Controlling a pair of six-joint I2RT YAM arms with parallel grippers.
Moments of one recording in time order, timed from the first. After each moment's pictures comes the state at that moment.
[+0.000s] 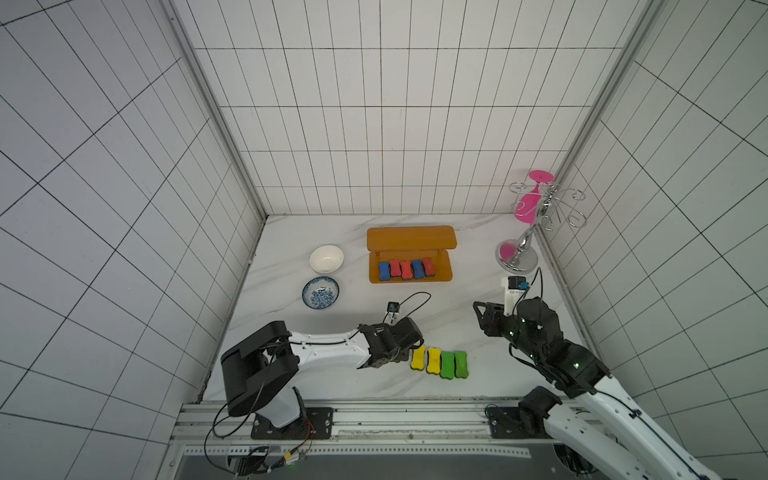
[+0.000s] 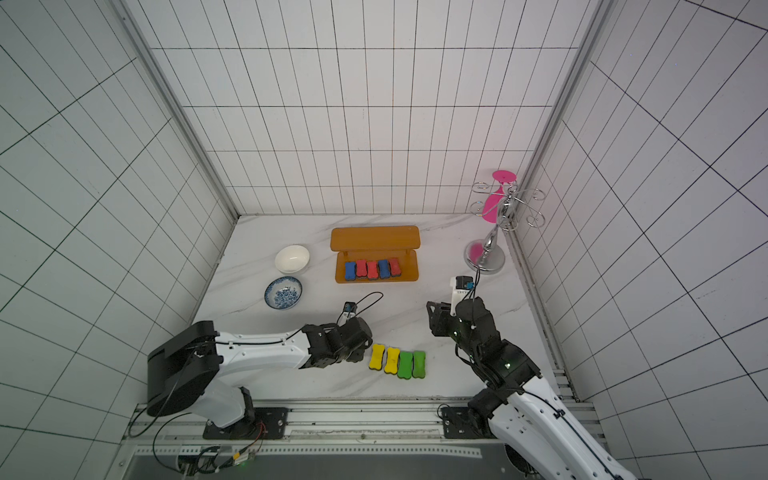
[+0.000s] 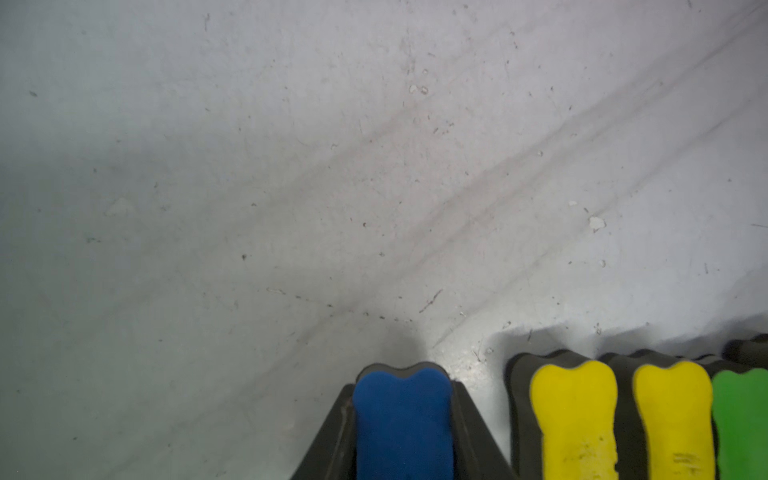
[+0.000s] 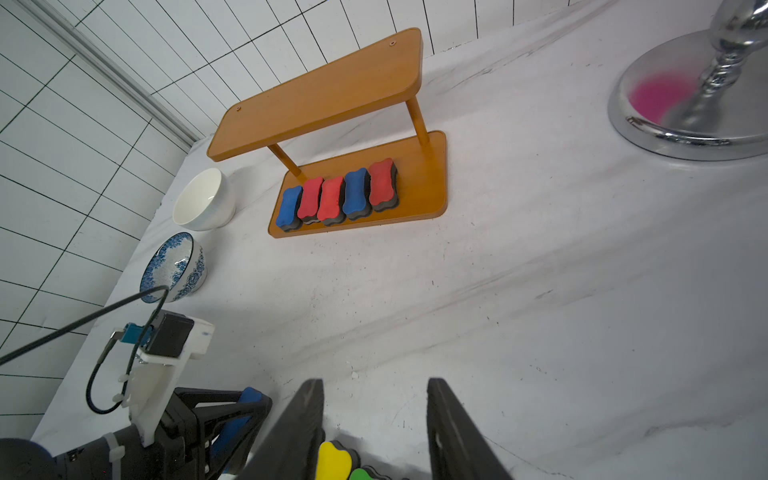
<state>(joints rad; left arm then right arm) -1.09 1.55 0.78 -0.35 -0.29 -0.90 0.68 0.60 0.61 -0.52 0.13 0.54</state>
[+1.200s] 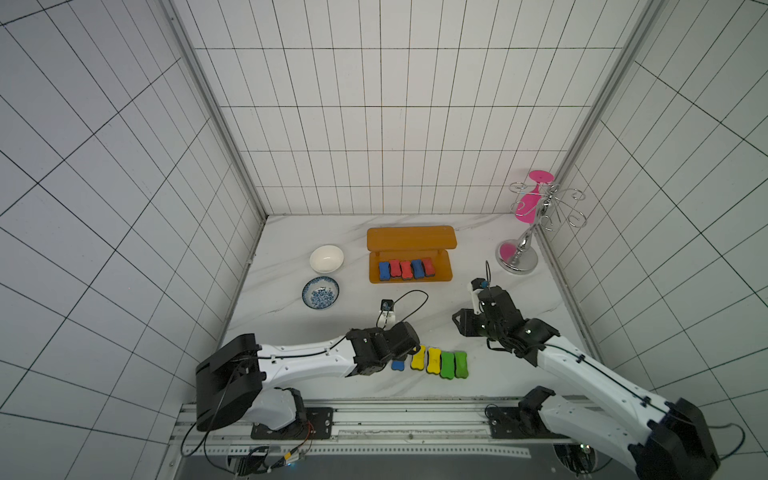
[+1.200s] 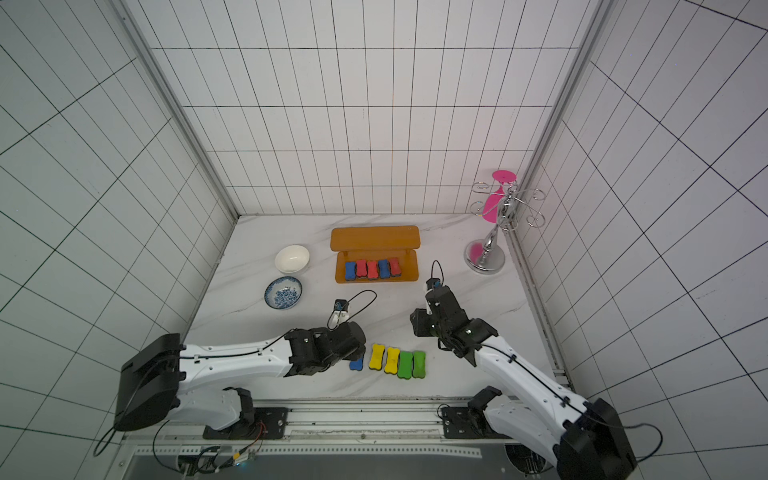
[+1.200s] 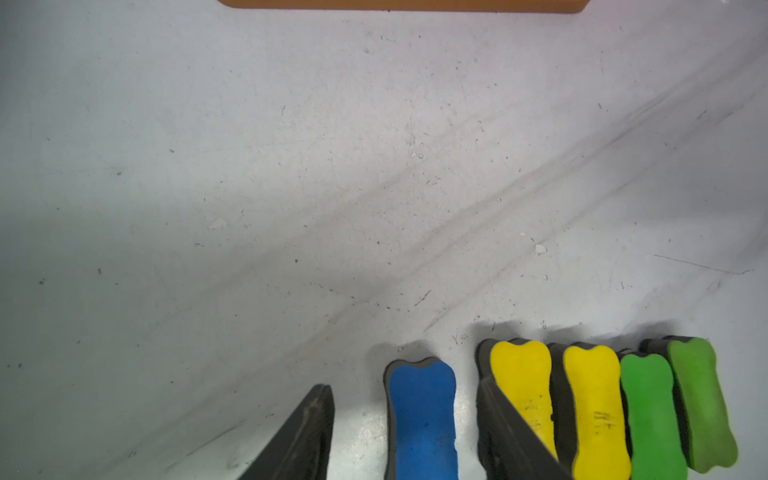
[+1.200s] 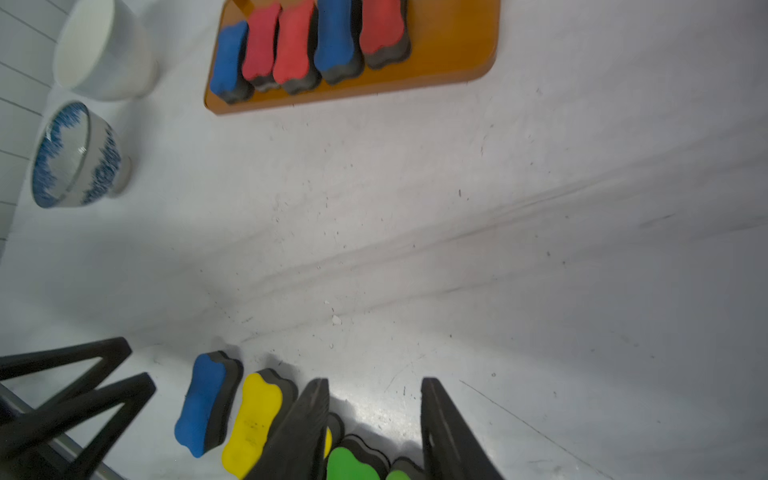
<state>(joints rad) -1.12 1.38 0.77 -0.43 -0.41 -0.95 0.68 1.07 0.61 -0.42 -0.06 0.50</state>
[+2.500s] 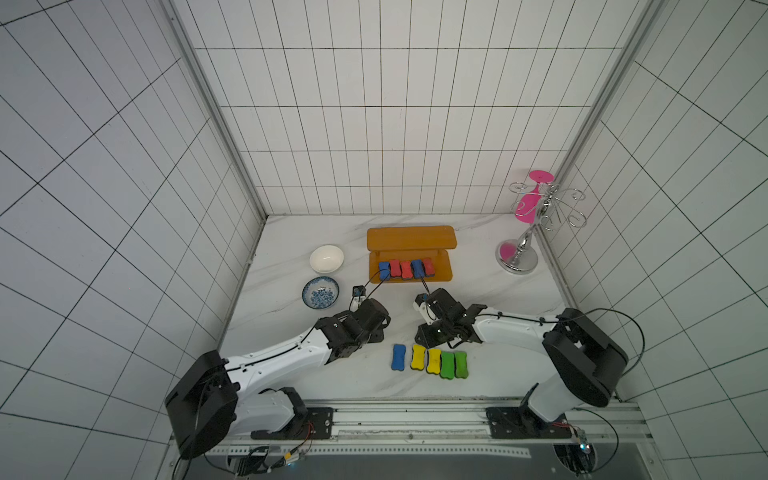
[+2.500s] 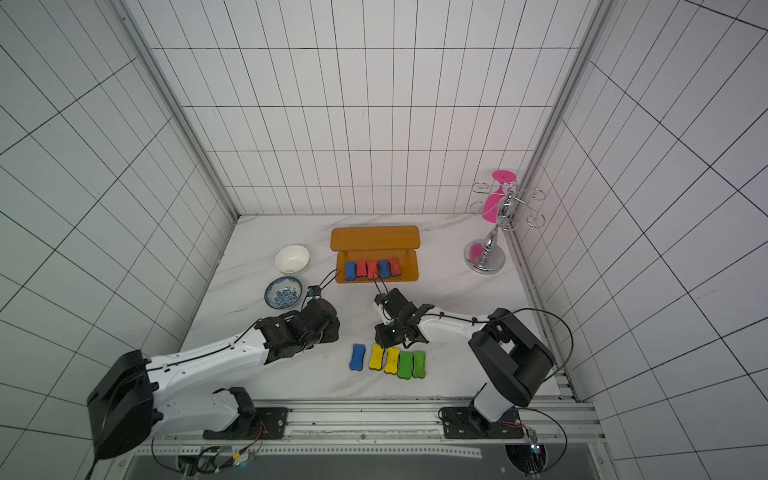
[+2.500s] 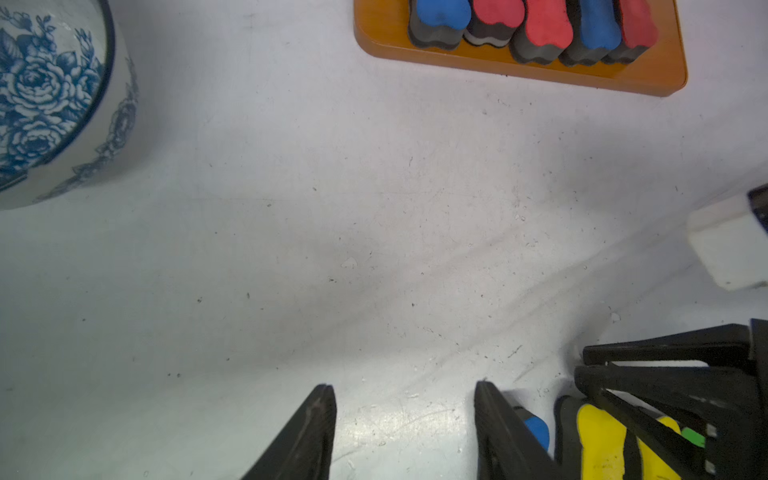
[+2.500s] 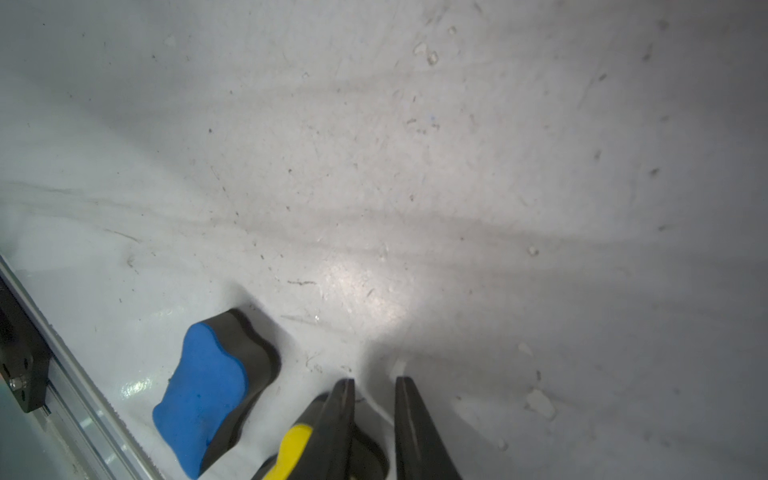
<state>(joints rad) -0.86 1.23 0.70 -0.47 -0.29 -0.85 0.89 1.58 0.75 -0.25 -0.26 0.40</state>
